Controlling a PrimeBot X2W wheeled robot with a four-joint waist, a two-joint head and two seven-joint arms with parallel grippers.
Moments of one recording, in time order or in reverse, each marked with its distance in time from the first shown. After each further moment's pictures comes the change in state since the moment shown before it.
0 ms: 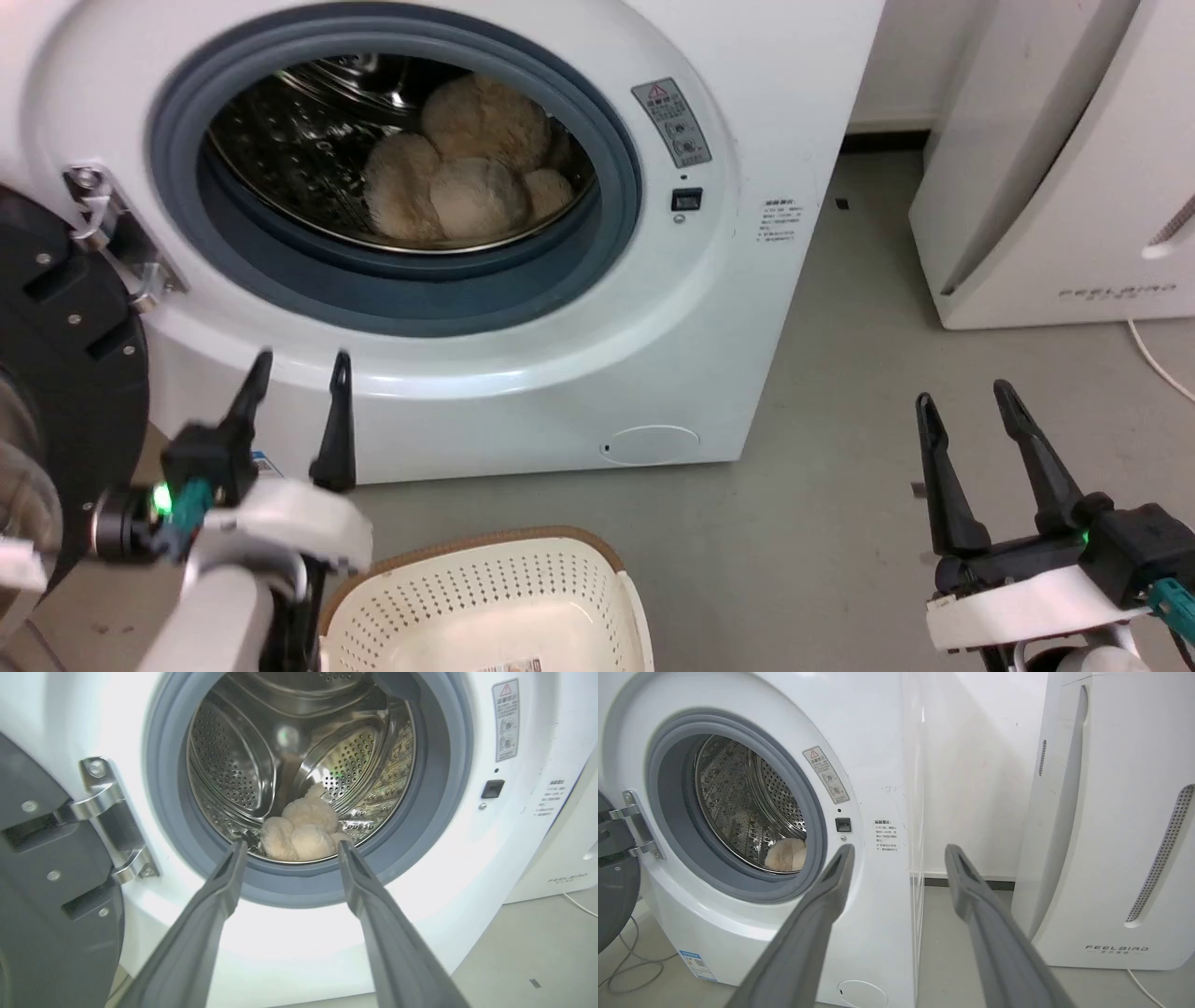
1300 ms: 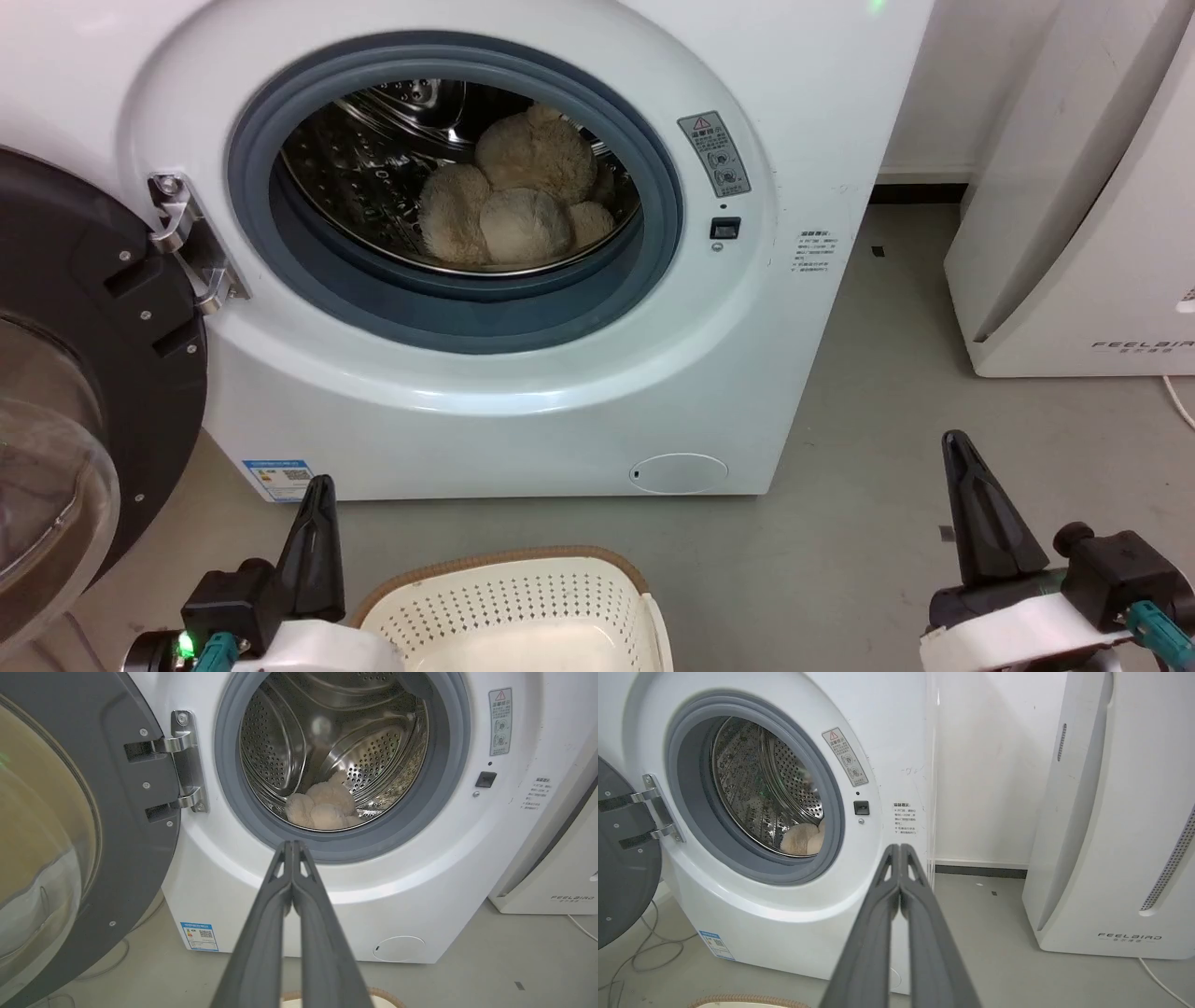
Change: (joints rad) left arm 0.391 -0.183 0.181 -0.295 0.154 0.019 0.032; right arm 0.061 0.000 0.010 0.020 -0.003 0.000 0.029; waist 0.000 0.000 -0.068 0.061
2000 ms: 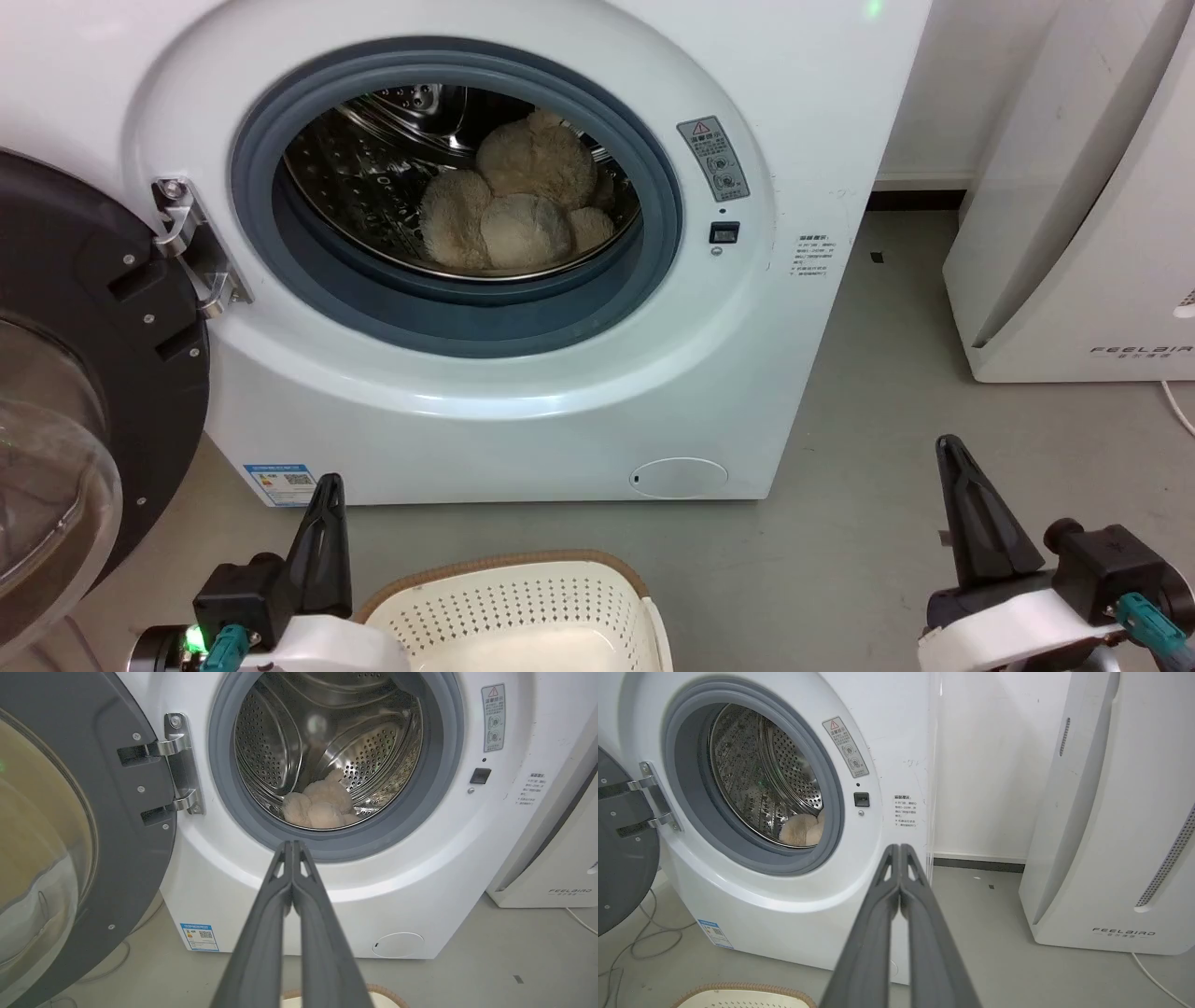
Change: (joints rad) left arm 0.000 -0.028 0.022 -0.010 0.051 -0.027 0.041; right arm 0.000 0.000 0.000 -0.002 -0.017 0.000 0.044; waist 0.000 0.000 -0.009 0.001
